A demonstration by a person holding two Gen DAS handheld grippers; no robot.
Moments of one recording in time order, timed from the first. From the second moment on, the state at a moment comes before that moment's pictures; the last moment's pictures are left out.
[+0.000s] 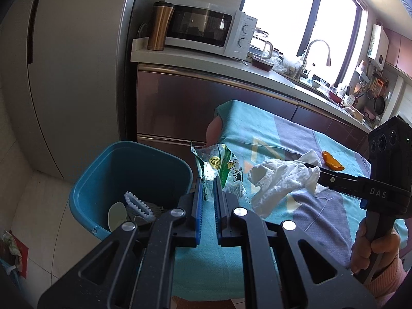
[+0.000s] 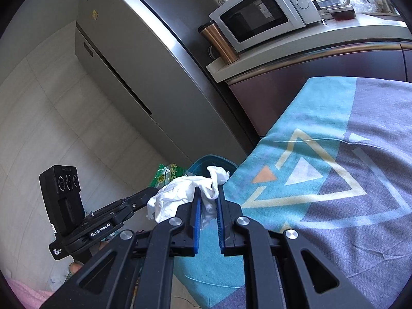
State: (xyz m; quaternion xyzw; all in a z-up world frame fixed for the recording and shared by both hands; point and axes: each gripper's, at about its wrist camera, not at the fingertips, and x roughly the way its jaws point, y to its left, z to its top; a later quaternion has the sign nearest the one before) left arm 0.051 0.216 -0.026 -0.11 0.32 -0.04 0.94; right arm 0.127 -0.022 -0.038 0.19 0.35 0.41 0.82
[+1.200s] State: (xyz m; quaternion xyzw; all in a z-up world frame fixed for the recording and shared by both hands) left arm 0.057 0.277 -0.055 -0.12 0.34 0.06 0.93; right arm 0.154 0.050 -0.046 0.14 0.39 0.42 0.81
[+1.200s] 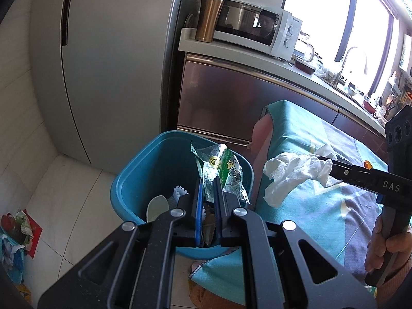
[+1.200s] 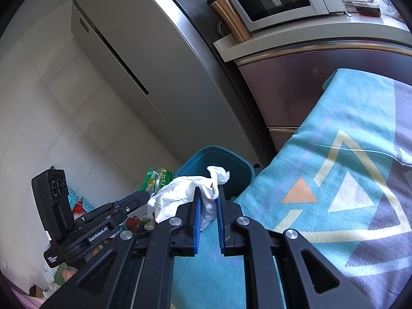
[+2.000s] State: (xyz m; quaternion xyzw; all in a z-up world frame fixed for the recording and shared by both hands) left arm 0.077 0.309 -0.101 -0.14 0.39 0.11 0.90; right arm 0.183 0.108 -0.062 0.09 0.43 0.39 0.81
